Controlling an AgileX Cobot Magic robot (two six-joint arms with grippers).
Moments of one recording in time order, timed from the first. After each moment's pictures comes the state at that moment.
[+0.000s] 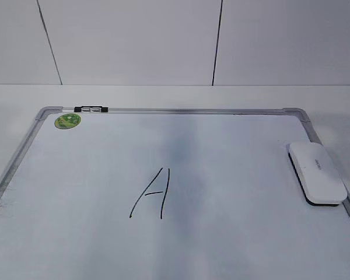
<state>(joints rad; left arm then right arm) -0.11 0.63 -1.10 -0.19 1.22 -0.08 0.27 0.71 -1.01 0.04 1.26 0.14</state>
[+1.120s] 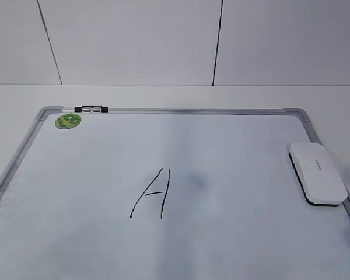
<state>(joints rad) -0.11 0.15 -0.65 -0.12 1.26 -0.08 0.28 0.39 -0.65 0.02 1.27 0.14</state>
